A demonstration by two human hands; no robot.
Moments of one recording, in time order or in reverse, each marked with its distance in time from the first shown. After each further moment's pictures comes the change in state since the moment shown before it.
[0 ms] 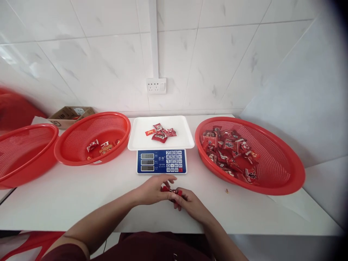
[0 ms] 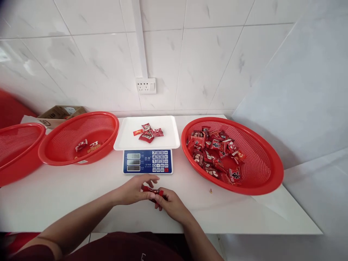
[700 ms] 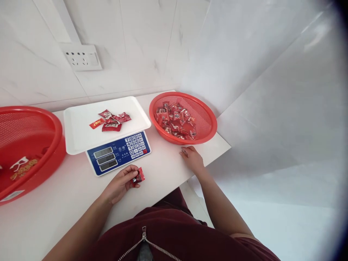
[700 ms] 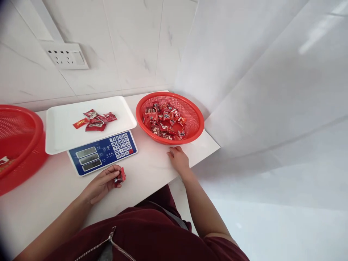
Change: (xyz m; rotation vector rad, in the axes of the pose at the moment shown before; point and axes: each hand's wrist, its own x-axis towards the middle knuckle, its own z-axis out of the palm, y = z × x) left_hand 0.010 -0.036 0.004 -0.774 -0.182 -0.332; right_hand -0.072 0.020 -0.092 -0.934 0.948 0.472
